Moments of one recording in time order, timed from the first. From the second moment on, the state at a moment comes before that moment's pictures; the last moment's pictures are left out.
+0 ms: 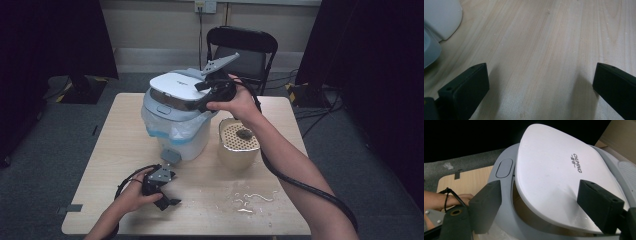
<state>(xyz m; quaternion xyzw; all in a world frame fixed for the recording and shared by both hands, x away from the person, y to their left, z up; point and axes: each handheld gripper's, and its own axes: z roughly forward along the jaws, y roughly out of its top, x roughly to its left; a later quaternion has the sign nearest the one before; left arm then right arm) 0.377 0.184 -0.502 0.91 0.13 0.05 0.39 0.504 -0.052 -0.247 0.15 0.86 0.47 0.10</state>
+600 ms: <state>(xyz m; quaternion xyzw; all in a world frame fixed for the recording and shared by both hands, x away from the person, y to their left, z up) 0.377 0.184 -0.502 0.91 0.14 0.05 0.39 0.499 -0.051 -0.256 0.14 0.86 0.49 0.06</state>
